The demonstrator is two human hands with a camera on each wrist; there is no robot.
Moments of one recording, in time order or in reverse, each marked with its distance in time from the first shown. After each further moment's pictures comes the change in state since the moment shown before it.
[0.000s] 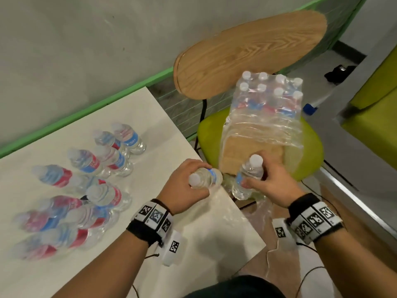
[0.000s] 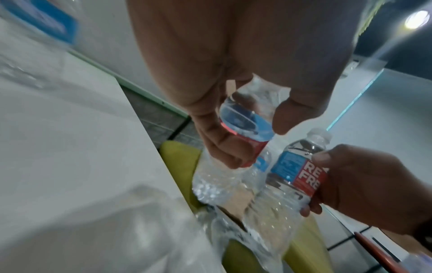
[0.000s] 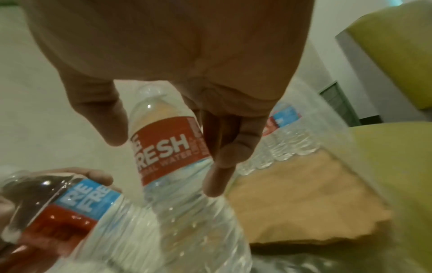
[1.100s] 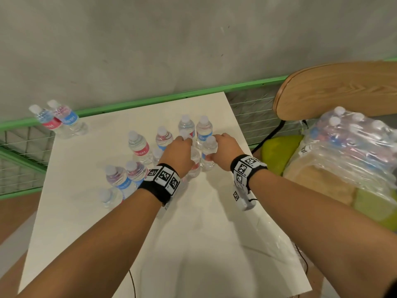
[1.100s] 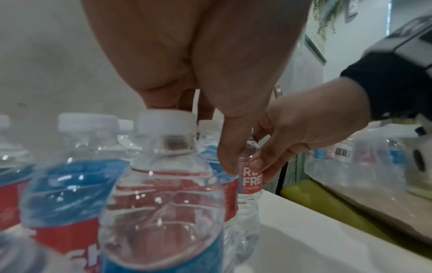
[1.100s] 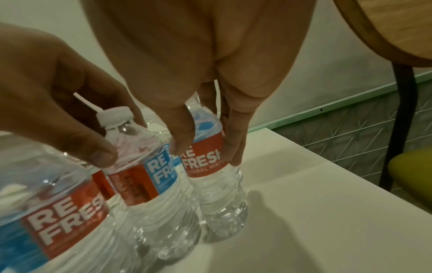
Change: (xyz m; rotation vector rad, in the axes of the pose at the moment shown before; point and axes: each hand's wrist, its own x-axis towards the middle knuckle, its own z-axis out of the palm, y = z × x) left_hand -0.030 -0.083 -0.170 0.777 0.274 -0.384; right_hand 0.171 -0.140 0.248 -0.715 -0.184 -0.339
